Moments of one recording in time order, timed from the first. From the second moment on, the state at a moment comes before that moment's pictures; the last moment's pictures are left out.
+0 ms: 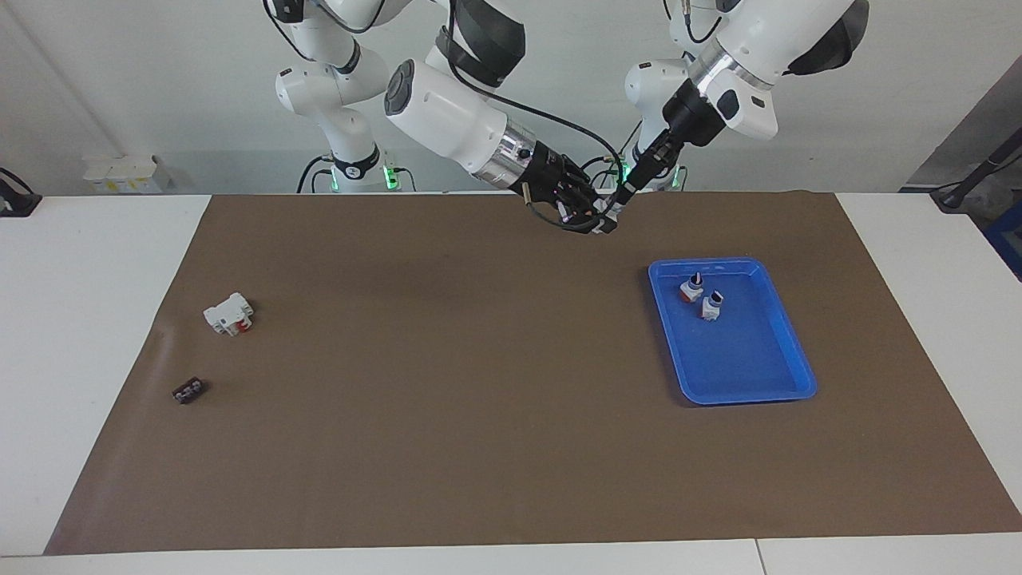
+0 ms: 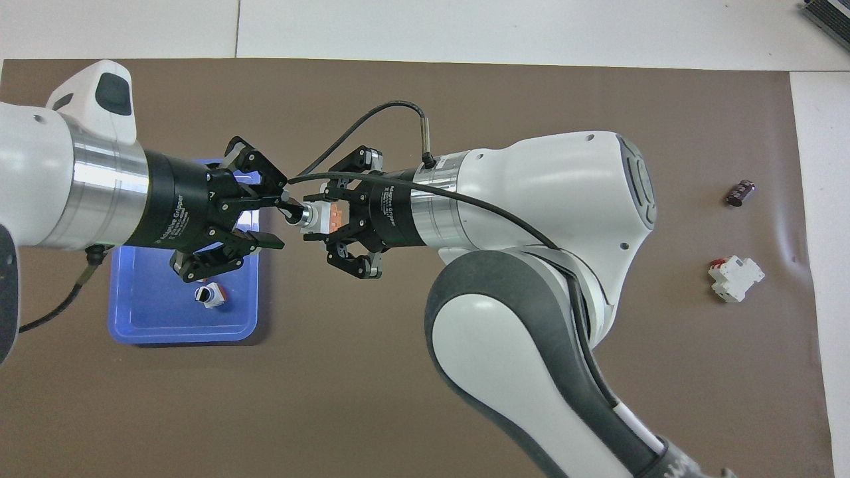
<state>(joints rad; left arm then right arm) -0.02 -0.05 -0.30 -1.60 -0.47 1.72 -1.17 0.41 0.24 0.20 -1.58 0.88 2.26 1.72</state>
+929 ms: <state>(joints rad) -0.02 -0.05 -0.30 -1.61 -0.48 1.74 -1.07 0.43 0.24 0.20 -1.59 0.88 2.29 1.72</state>
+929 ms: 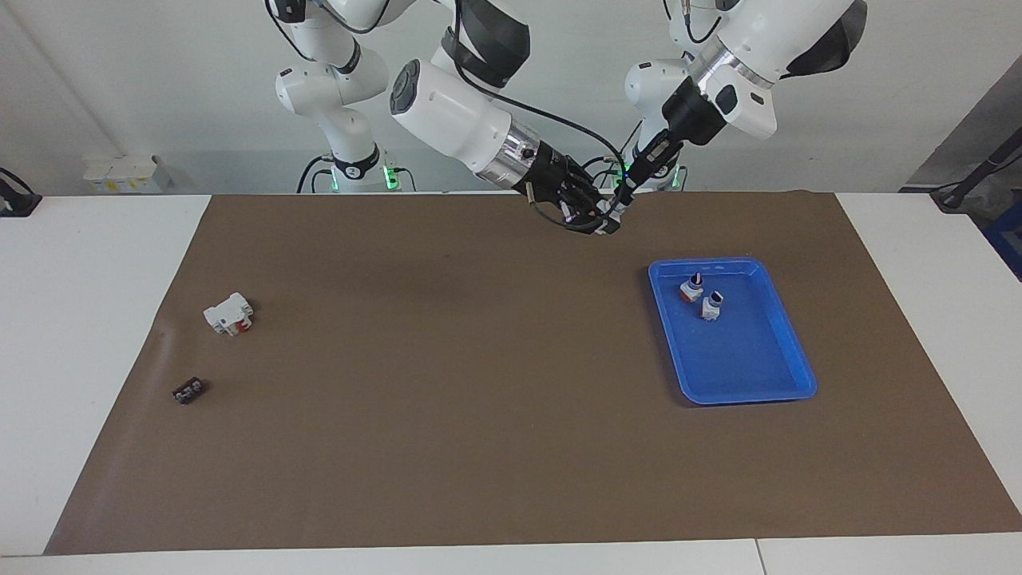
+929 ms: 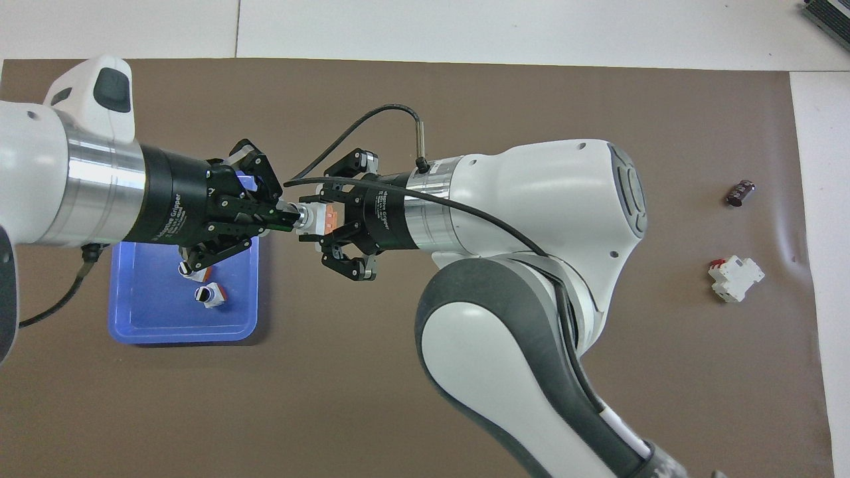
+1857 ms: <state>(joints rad) 0.00 -0.07 -0.29 -1.65 -0.49 1.75 -0.23 0.44 0.25 0.20 -1.60 0.88 2.31 1.72</state>
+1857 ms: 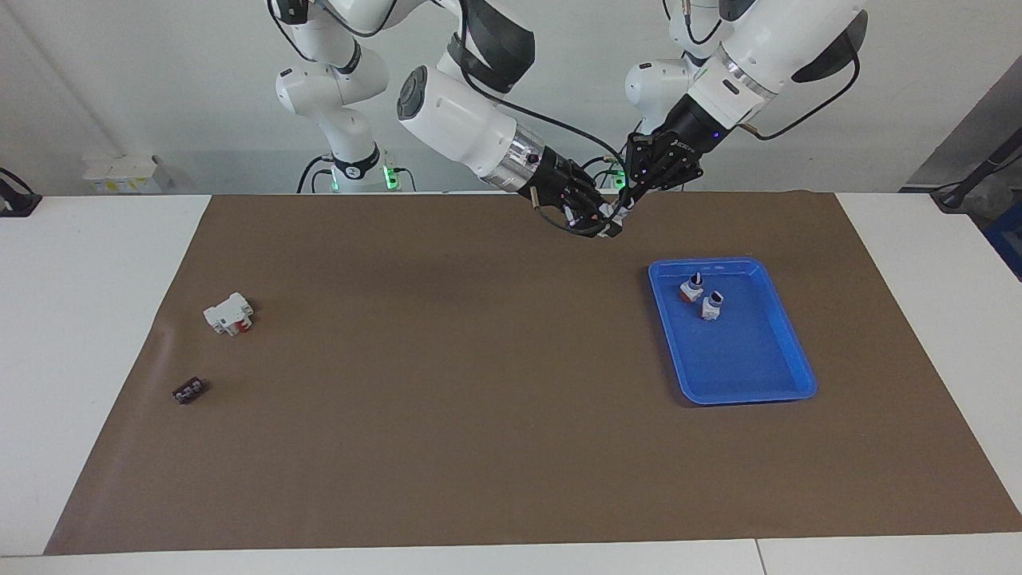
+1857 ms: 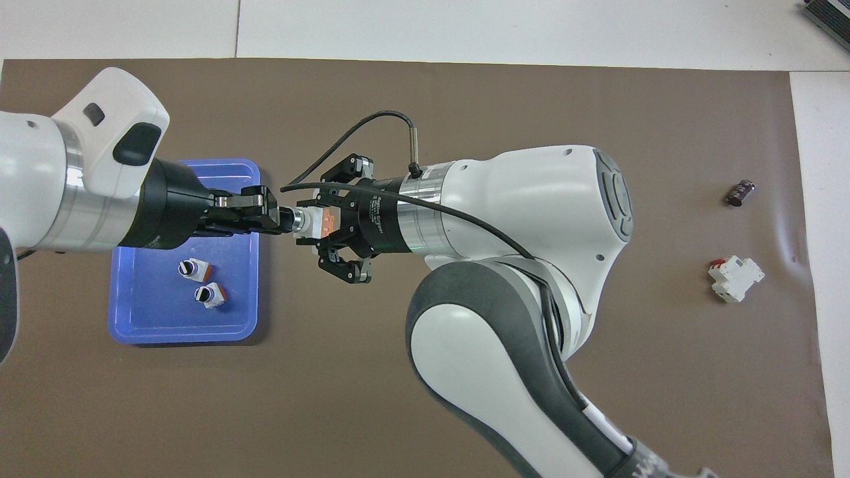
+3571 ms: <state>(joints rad) 0.00 -0.08 -0.30 -1.66 -0.48 1.76 0.44 0.44 0.25 0.20 -1.59 0.88 2.32 1.72</state>
